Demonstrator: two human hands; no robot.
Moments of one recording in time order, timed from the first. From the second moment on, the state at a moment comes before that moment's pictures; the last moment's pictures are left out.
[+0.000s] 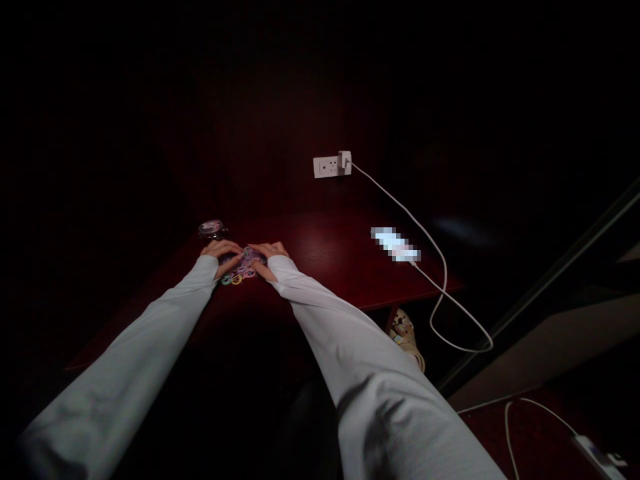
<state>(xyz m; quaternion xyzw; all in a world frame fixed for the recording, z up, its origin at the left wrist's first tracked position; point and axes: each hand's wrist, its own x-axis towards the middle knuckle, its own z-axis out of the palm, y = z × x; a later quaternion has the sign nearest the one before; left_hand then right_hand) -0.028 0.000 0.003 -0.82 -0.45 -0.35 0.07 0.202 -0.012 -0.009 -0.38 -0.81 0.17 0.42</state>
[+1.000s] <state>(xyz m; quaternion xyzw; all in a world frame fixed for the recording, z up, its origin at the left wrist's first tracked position) -0.019 -0.001 0.005 -0.86 -0.38 -0.35 -0.01 0.207 -0.015 -0.004 -0.45 -0.77 0.17 0.43</state>
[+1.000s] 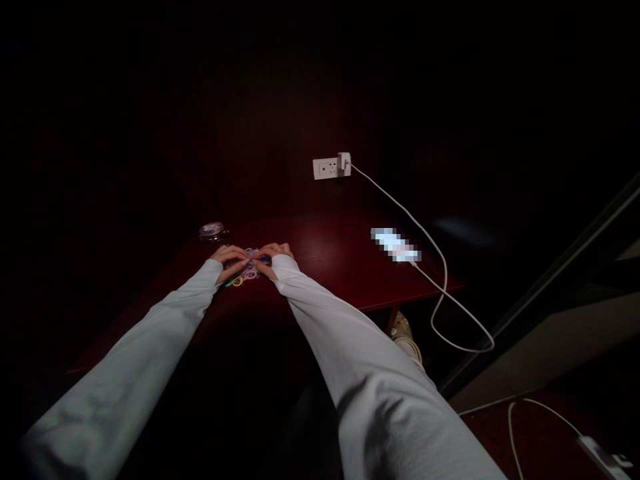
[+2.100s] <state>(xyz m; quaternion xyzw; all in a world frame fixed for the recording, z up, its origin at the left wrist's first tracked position) -0.023 0.005 0.006 -0.85 -0.39 -0.35 -0.01 0.212 -0.013 0.011 -0.38 -0.57 0.53 0.50</state>
